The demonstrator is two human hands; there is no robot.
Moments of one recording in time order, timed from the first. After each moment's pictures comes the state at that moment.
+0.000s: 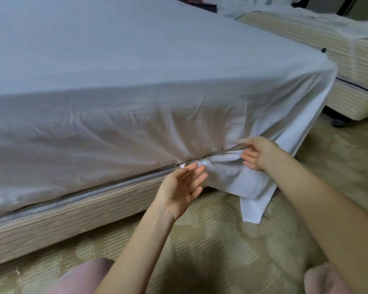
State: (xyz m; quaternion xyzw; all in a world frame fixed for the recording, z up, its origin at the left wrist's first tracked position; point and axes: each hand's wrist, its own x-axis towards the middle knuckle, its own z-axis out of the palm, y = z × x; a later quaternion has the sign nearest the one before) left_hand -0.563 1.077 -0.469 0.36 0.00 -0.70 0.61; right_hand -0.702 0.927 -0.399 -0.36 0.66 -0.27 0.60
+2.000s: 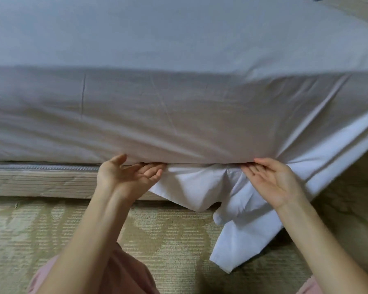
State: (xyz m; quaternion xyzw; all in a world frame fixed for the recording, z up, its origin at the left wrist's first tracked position) left_hand -0.643 0.961 -0.442 0.29 0.24 -0.41 0.83; right_hand -0.815 0.736 -0.467 -0.19 0.28 -0.26 0.90
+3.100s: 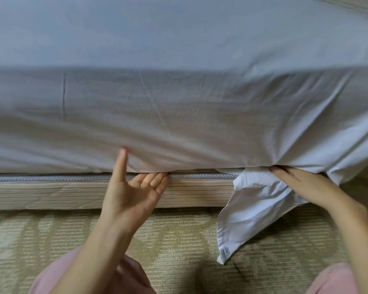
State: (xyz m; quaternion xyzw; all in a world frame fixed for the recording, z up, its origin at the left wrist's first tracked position) left_hand -0.664 0.953 -0.458 0.28 0.14 -0.43 0.85; right_hand -0.868 0.677 -0.458 -0.87 0.39 0.05 0.29
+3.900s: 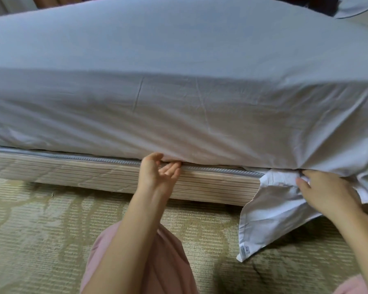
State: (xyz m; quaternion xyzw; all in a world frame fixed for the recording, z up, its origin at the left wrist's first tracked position) left_hand -0.663 0.969 -0.430 0.37 0.23 -0.32 0.84; right_hand -0.855 0.723 -0.453 -0.91 0.41 0.01 0.03
